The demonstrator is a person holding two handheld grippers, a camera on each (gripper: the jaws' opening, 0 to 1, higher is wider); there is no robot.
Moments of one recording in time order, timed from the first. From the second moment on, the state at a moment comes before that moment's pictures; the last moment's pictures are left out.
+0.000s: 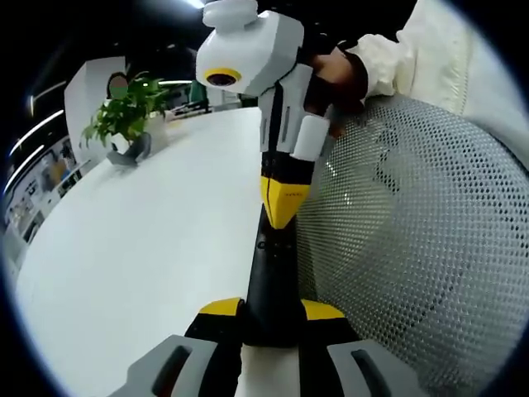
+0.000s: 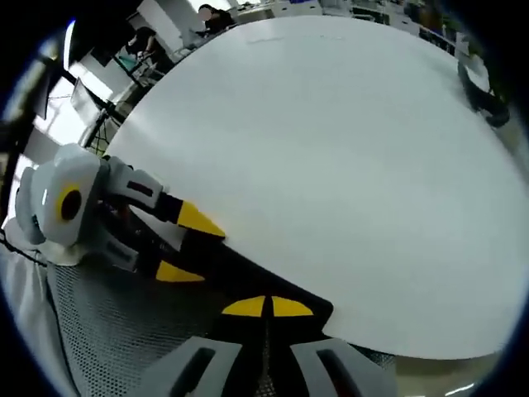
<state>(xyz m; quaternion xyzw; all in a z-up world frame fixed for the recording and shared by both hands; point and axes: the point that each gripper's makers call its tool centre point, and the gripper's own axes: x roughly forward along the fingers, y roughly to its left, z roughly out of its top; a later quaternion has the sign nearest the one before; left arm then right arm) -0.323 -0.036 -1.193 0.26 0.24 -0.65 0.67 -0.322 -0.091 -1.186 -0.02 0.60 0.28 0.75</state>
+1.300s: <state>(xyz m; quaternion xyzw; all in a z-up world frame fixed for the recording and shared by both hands) -0.327 -0.039 -1.192 0.26 0.25 -0.65 0.66 -0.315 -0.080 -1.175 0.02 0.58 0.30 0.75</state>
